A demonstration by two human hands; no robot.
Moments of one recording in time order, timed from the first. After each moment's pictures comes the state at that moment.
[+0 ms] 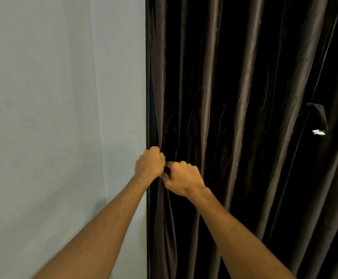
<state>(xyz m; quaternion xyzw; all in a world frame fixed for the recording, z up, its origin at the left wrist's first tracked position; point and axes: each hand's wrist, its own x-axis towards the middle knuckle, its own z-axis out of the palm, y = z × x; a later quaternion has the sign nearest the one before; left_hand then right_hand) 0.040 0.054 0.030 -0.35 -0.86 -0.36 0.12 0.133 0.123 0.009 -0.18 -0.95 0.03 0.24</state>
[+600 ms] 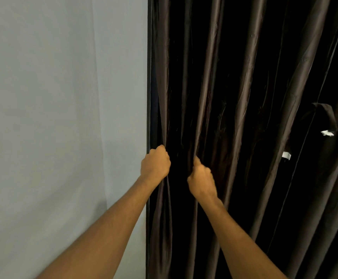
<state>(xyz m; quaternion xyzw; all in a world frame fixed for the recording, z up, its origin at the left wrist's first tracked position) 0.060 0.060 0.025 -0.36 -0.86 -0.34 0.14 0.153 0.163 -0.023 -0.26 -0.87 0.20 0.36</state>
